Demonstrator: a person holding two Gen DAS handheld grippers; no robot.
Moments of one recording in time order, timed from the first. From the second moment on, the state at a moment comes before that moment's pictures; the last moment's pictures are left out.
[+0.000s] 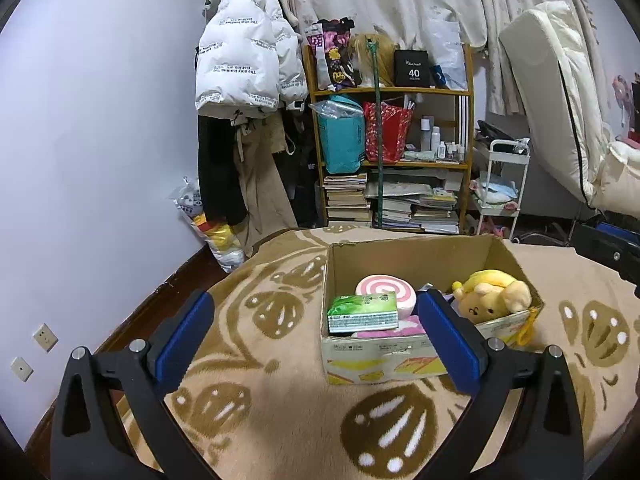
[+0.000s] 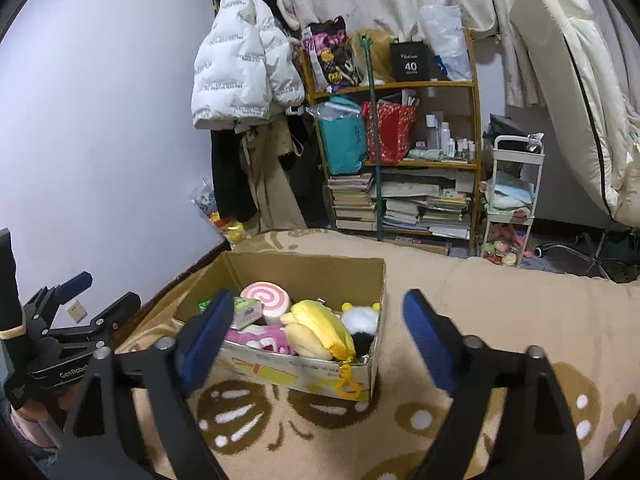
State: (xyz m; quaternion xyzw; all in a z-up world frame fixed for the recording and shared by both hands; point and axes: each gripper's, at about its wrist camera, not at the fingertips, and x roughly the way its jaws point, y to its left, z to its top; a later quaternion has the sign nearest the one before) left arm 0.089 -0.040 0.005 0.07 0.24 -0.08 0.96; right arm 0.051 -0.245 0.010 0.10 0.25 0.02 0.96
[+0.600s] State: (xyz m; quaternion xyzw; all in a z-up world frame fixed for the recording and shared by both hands) left arm 0.040 -0.008 0.015 0.05 0.24 -0.06 0.97; right arm 0.000 -0.243 0.016 0.09 0.23 -0.01 0.97
